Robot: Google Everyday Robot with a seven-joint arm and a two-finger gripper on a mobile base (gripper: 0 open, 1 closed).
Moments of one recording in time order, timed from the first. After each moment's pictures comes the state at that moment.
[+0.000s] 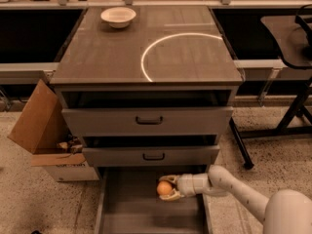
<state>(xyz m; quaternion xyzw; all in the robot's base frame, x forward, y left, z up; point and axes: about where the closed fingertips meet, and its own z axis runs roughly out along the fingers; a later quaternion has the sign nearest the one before) 0.543 -0.040 0.279 -0.61 0.56 0.34 0.44</state>
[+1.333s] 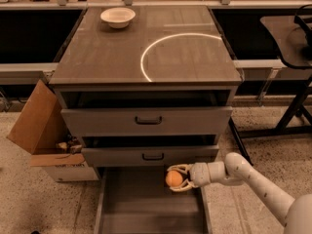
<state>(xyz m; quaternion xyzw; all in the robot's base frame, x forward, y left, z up) 0.533 -0.082 0.395 -0.63 0.48 0.38 0.49</state>
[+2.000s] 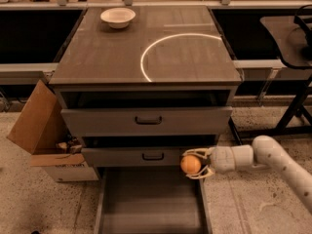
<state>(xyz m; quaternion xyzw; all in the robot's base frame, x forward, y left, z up) 0.515 -0.132 0.544 -0.66 0.42 0.32 0.54</state>
